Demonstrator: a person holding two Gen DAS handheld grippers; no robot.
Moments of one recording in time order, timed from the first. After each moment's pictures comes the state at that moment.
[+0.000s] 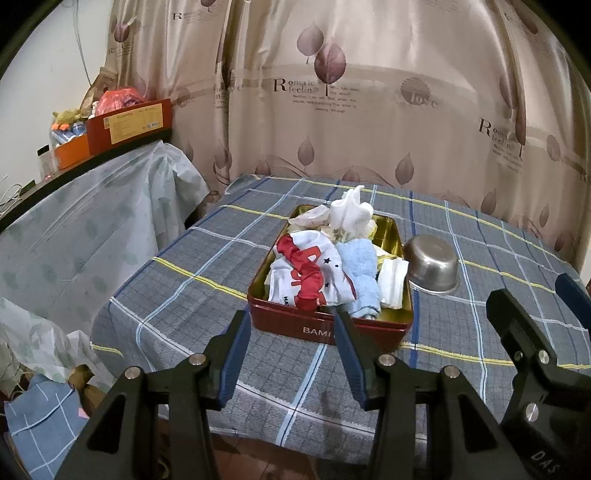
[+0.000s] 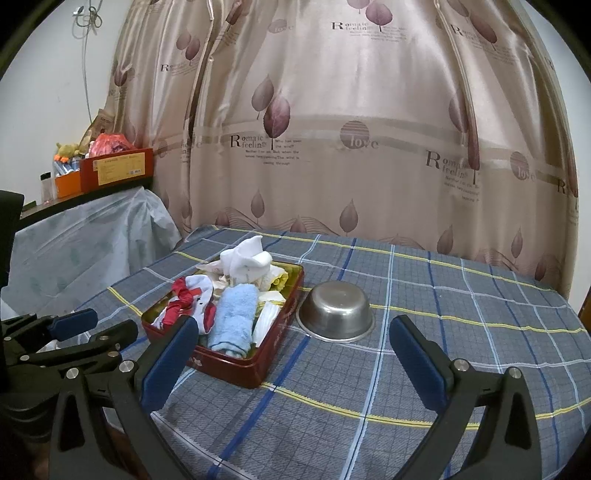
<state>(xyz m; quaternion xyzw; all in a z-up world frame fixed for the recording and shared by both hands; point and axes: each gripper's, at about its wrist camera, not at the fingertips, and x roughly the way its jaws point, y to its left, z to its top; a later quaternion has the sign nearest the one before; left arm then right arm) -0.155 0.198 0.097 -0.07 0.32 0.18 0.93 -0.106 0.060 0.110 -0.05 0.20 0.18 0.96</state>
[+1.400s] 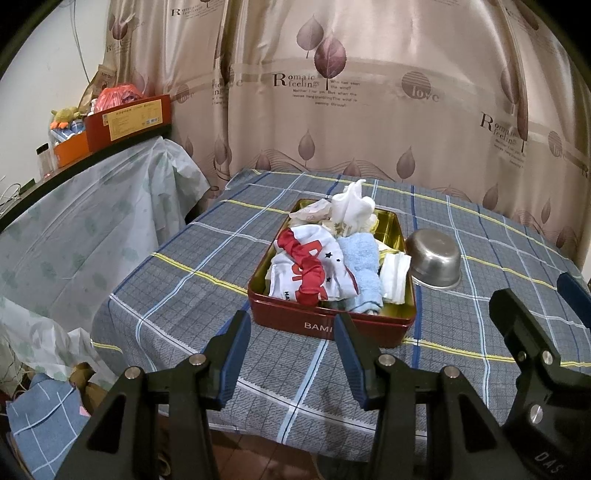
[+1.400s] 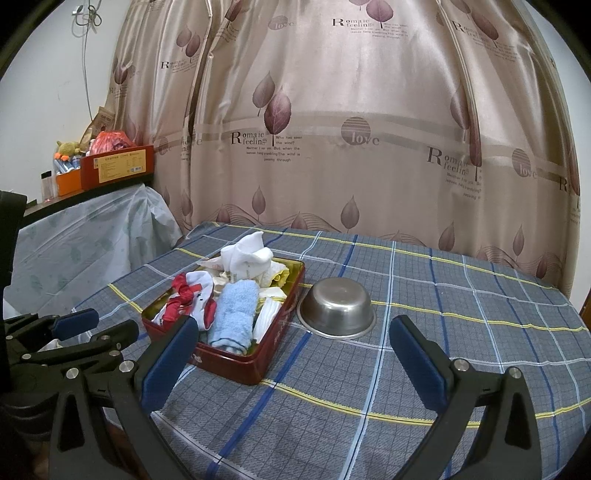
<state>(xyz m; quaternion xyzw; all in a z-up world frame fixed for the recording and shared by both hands) -0.153 0.202 0.093 -0.06 0.33 0.17 0.93 -0.106 0.060 0.110 -0.05 0.20 0.18 0.96</state>
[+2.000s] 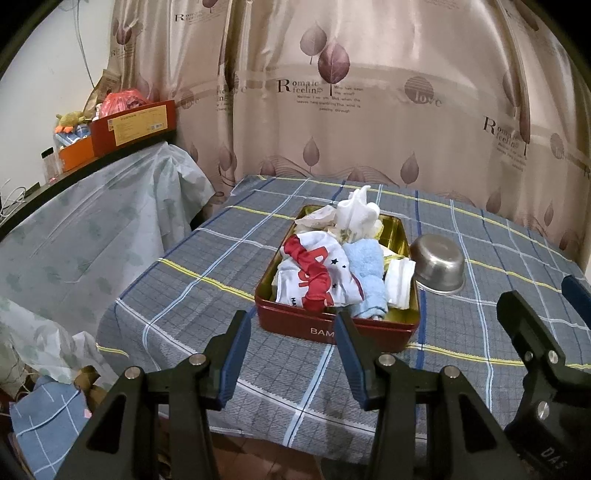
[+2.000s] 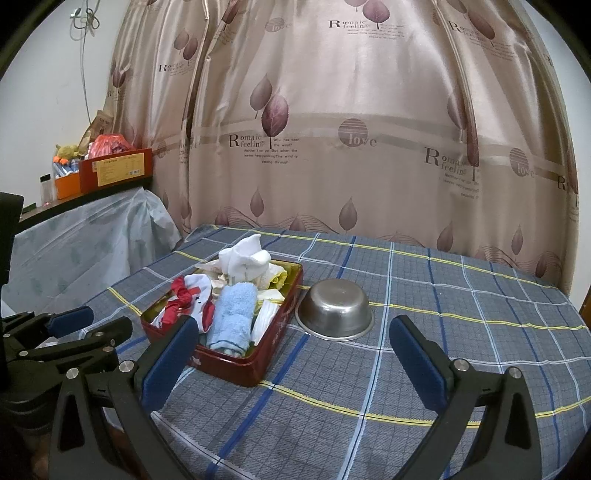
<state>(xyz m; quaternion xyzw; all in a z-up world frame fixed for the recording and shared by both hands) -0.154 0.204 0.098 -0.06 0.32 0.18 0.93 -0.108 0.058 0.106 -0.05 0.20 0.18 0.96</state>
